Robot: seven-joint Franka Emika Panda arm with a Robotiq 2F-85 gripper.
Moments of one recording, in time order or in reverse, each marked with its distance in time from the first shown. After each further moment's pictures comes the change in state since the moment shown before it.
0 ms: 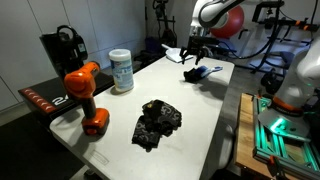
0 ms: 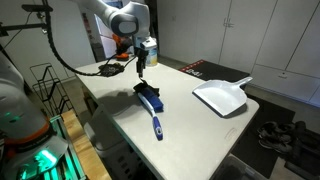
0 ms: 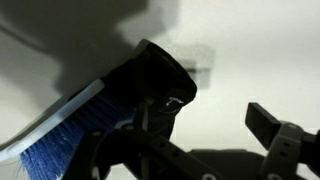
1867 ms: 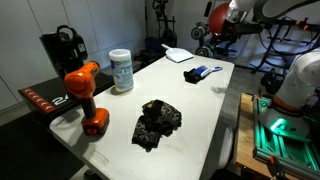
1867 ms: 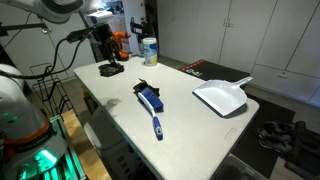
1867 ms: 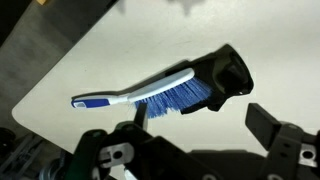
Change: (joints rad) arm -0.044 -0.689 0.125 -0.405 -0.379 -0.104 0.157
